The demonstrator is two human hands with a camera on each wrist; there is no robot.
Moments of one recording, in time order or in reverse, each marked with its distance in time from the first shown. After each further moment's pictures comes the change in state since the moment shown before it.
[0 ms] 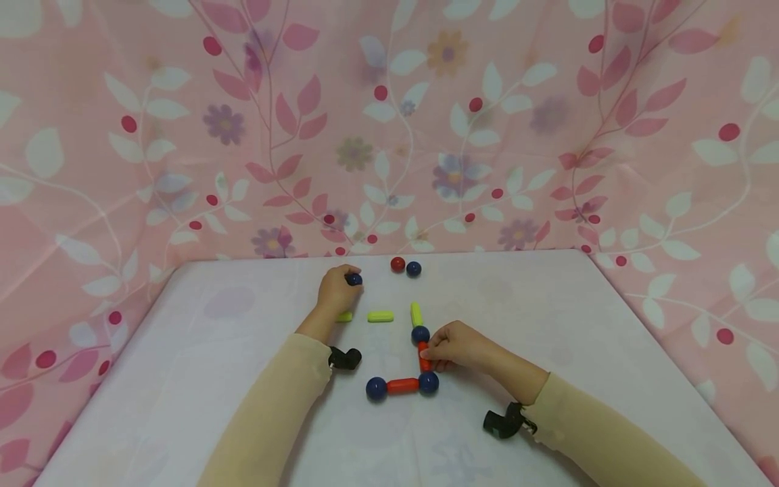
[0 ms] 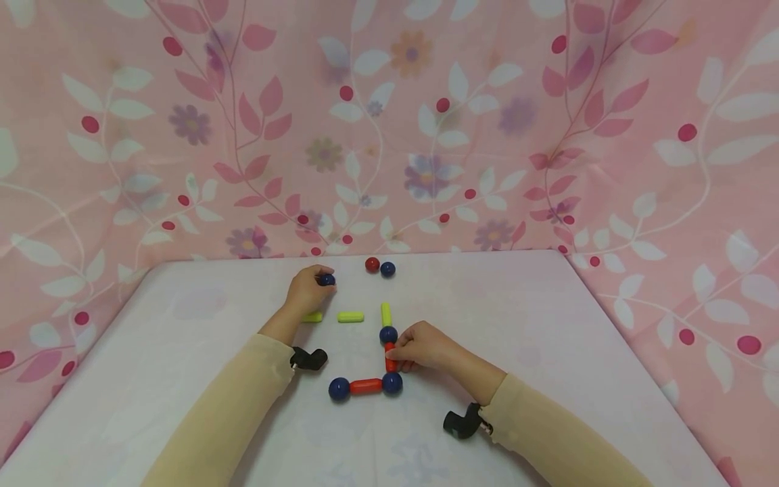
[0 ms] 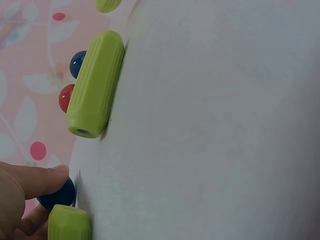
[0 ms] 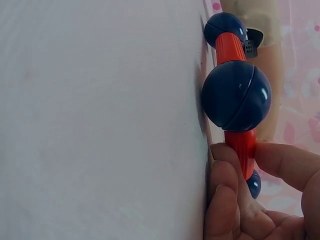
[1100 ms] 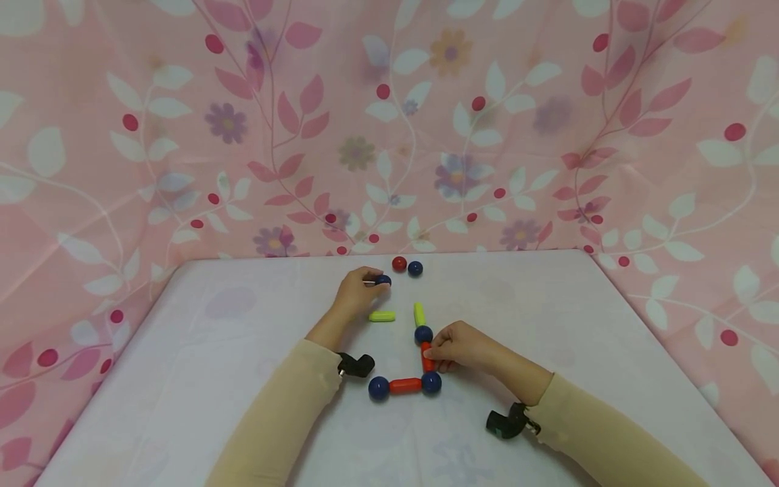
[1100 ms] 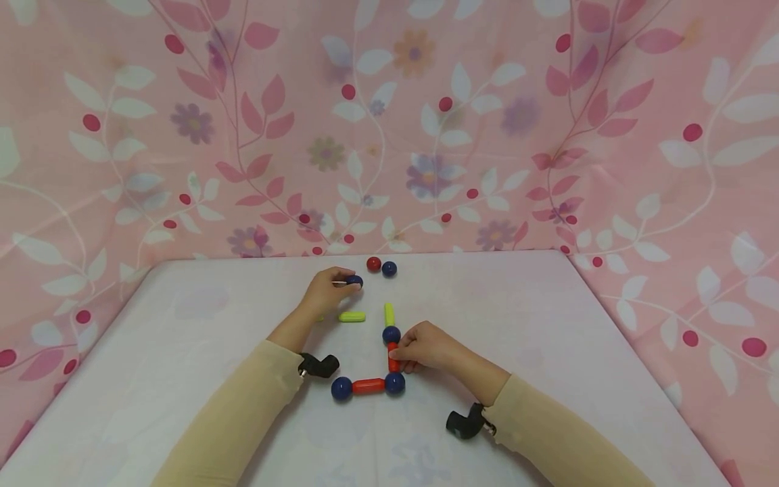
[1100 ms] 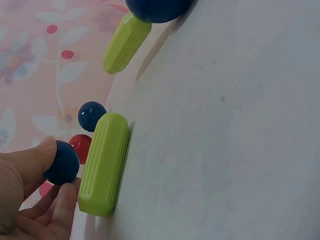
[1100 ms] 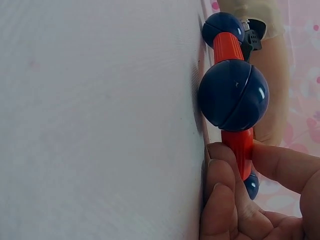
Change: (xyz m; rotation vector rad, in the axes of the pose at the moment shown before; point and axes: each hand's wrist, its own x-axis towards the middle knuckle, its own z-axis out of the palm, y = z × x) left_hand -0.014 0.025 0.019 -0.184 -0.089 0.037; right_hand 0.000 0.001 -0.004 -0.005 -0.018 0.028
